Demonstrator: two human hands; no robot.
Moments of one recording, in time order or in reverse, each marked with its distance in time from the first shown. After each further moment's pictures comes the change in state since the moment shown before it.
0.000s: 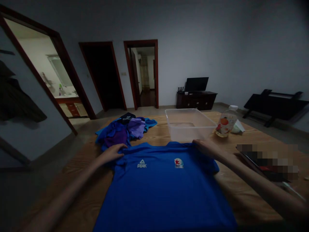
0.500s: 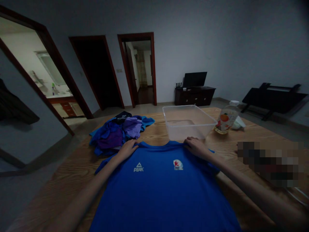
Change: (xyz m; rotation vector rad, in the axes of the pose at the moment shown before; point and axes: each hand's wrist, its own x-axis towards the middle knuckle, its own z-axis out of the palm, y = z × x) left_hand 0.079 0.063 0.059 0.173 0.126 0.043; right_hand 0.027 -0.020 0.044 -0.027 -0.022 -0.019
